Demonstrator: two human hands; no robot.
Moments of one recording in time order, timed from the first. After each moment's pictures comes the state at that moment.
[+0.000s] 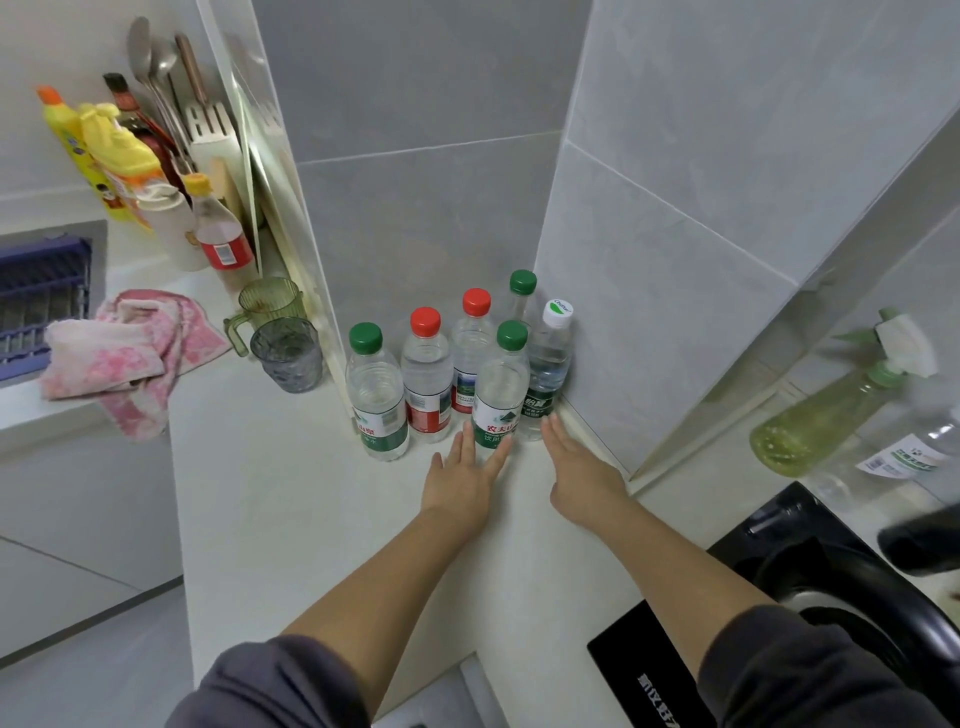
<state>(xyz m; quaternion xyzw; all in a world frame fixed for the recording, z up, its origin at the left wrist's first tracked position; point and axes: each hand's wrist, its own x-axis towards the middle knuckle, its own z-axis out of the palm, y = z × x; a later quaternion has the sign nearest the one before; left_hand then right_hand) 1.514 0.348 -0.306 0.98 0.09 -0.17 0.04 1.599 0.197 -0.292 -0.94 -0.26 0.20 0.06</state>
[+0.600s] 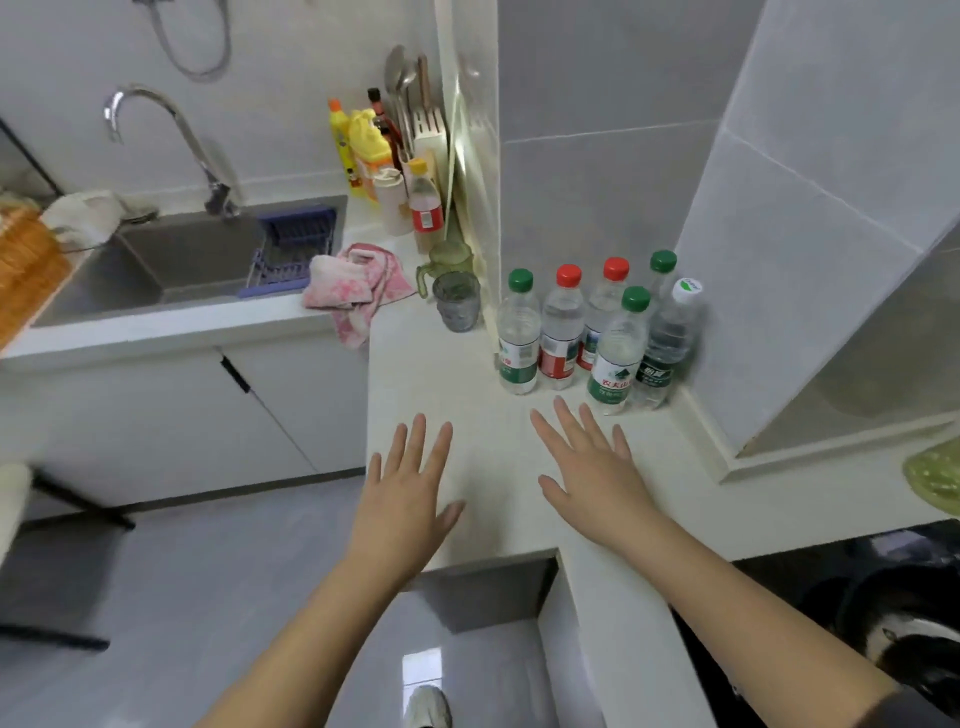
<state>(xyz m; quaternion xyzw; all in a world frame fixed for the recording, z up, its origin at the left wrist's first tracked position) 1.269 0.345 -0.227 0.95 0.31 0.00 0.07 1.454 0.211 -0.227 -0.86 -0.50 0.13 0.03</state>
